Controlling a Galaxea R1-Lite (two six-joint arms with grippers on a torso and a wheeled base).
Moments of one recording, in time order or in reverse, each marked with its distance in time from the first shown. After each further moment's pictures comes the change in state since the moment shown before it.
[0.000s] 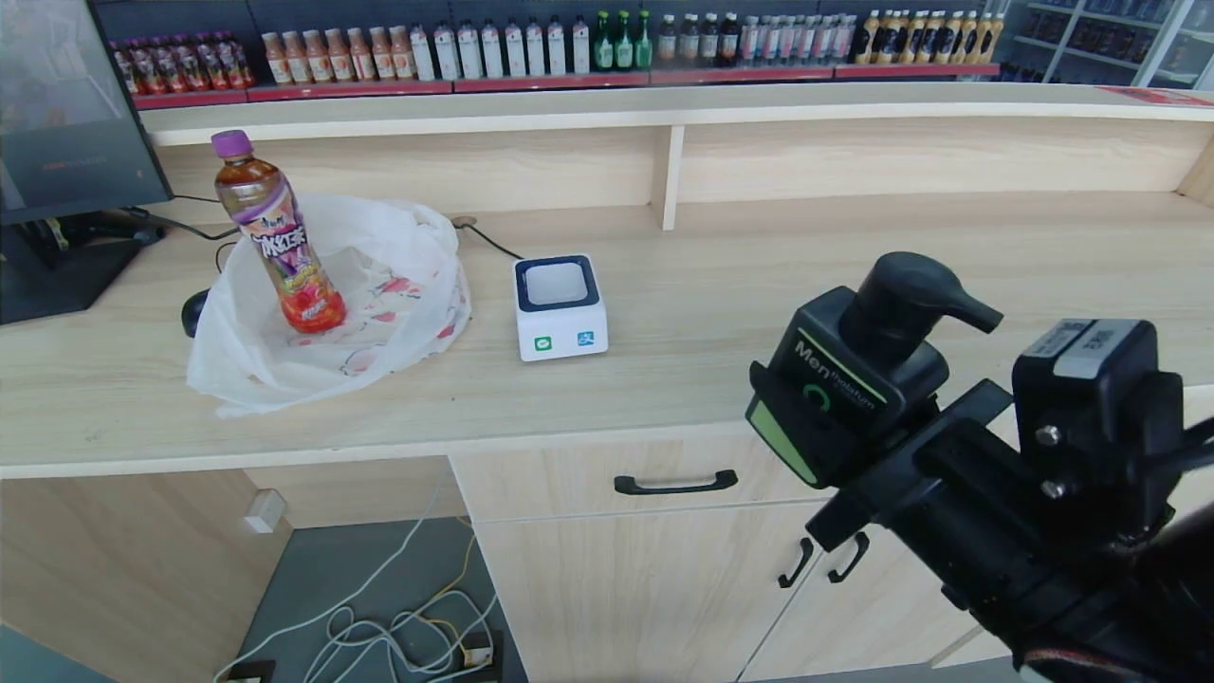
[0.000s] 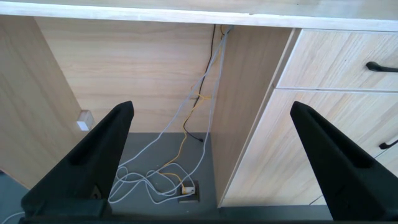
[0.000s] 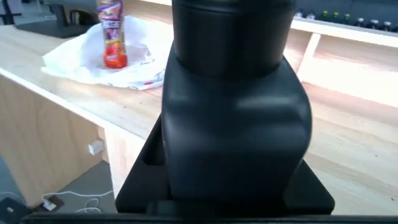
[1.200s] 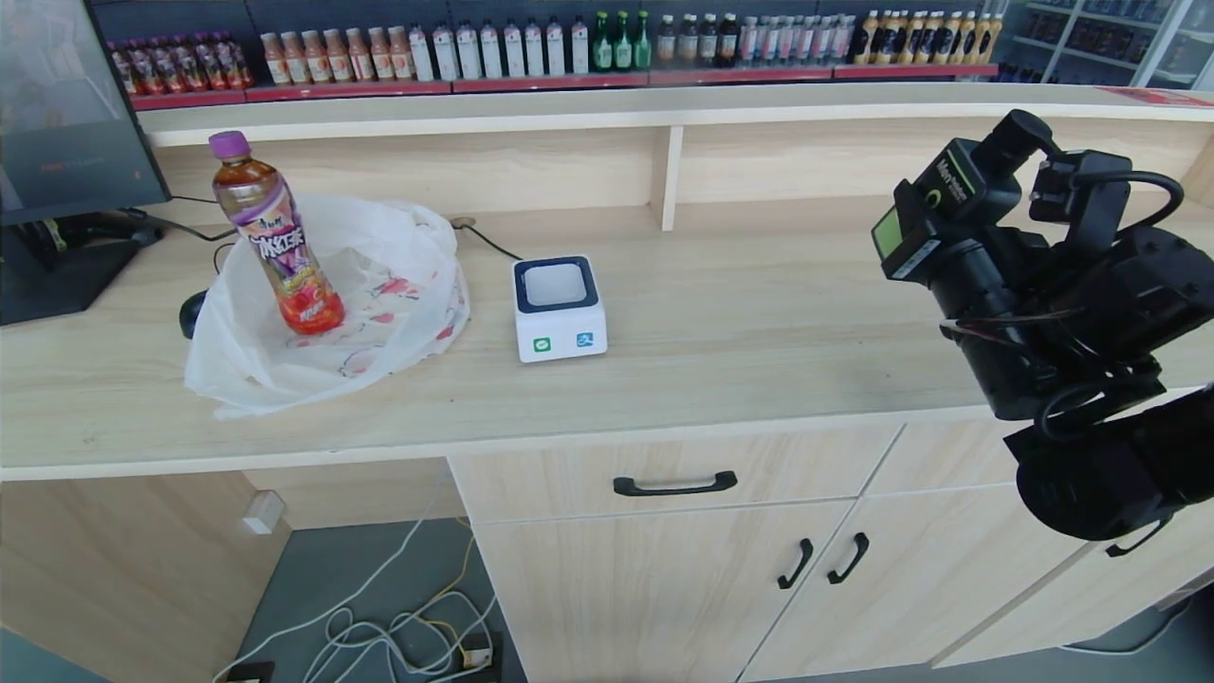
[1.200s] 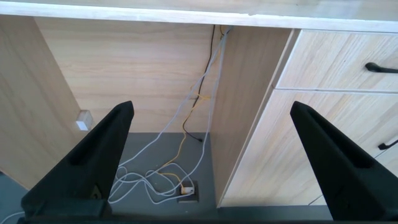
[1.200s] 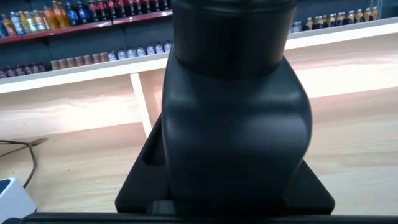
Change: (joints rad) left arm 0.000 0.000 0.000 0.000 0.000 -0.004; right arm -0.581 0.280 -0.485 0.006 0.051 0.286
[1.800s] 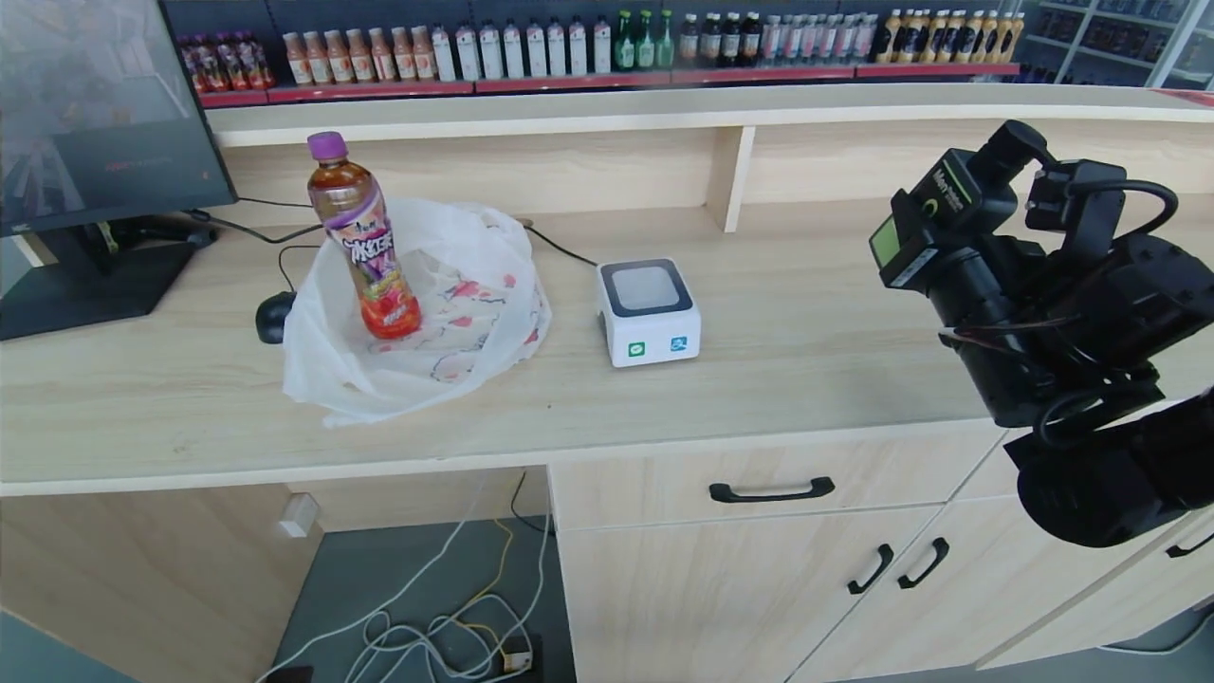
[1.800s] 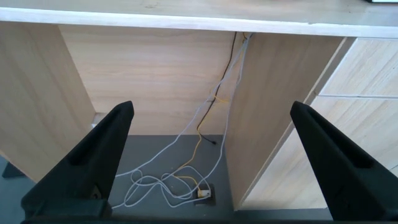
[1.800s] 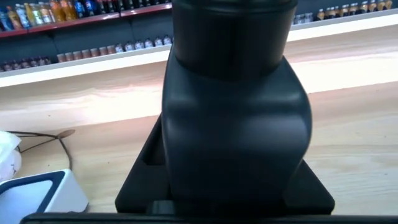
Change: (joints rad) left arm 0.000 0.000 0.000 -0.001 0.000 -0.001; right arm 0.001 0.003 0.020 -0.001 0.002 0.007
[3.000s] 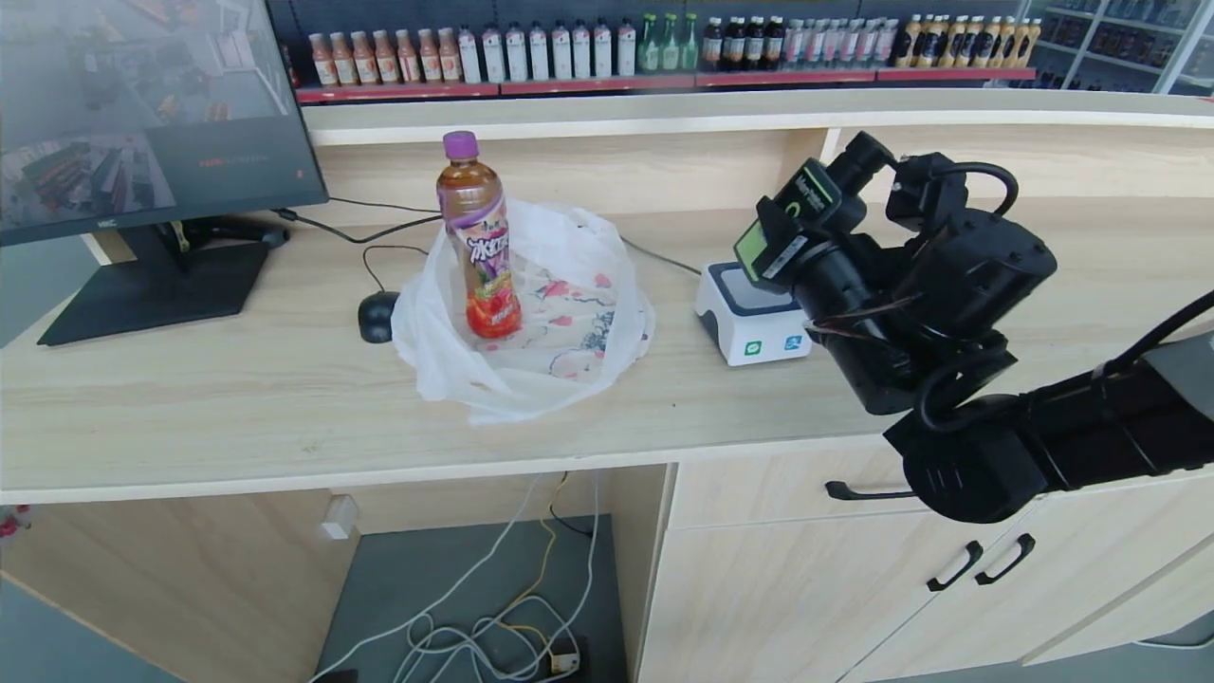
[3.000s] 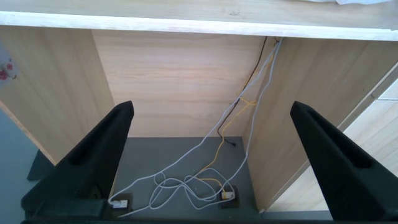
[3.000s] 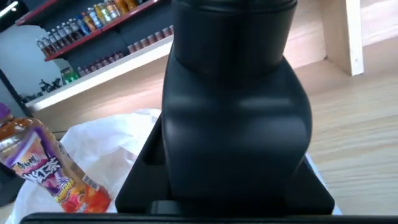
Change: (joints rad) left arm -0.001 0.000 0.000 0.001 0.000 0.004; right arm 0.223 0.088 -0.240 0.255 -0.086 0.278
